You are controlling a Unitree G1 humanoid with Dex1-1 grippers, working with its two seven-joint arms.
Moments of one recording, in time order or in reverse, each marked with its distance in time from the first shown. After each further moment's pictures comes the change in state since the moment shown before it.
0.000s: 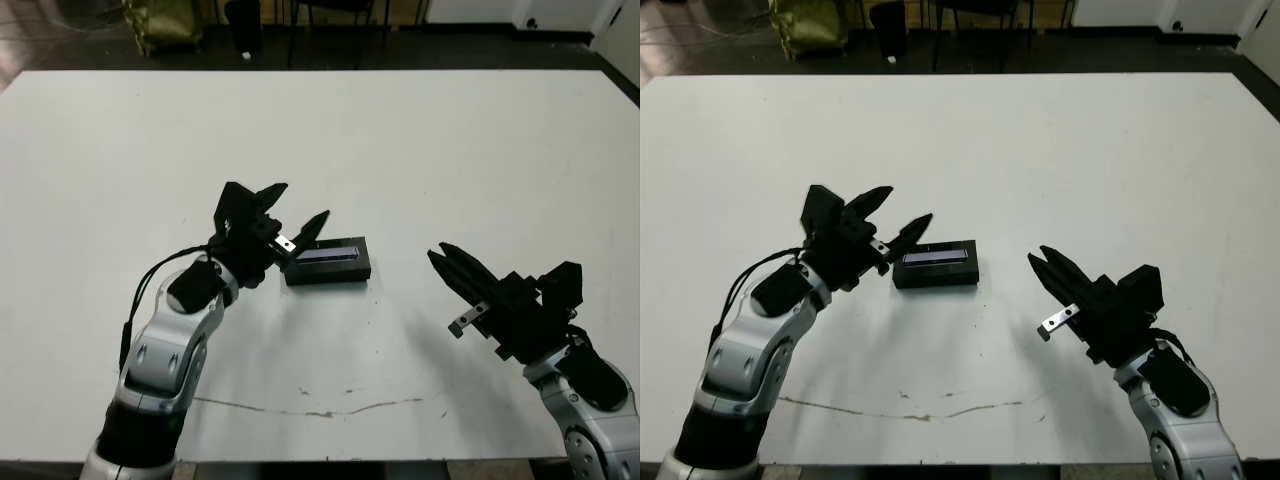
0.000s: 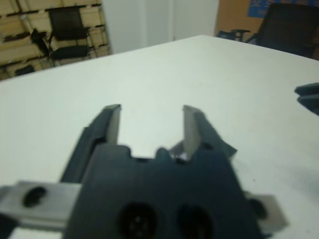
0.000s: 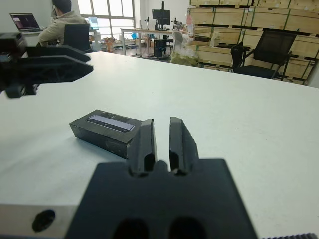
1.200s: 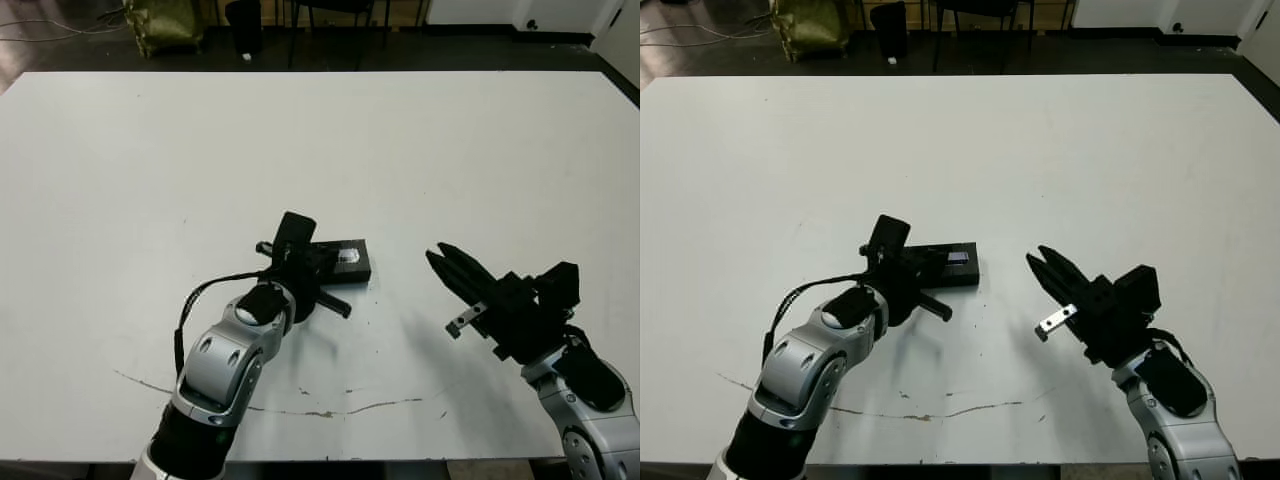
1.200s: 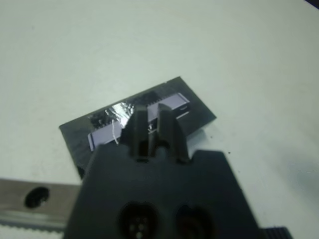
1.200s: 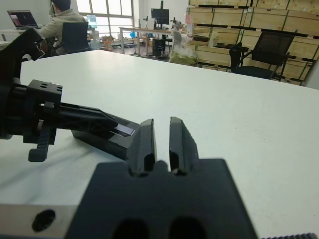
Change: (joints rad) left arm -0.092 -0.137 -0.125 0.109 -0.037 0.389 0.179; right arm 0.002 0.007 0.003 -0.008 -0.019 0.000 -0.001
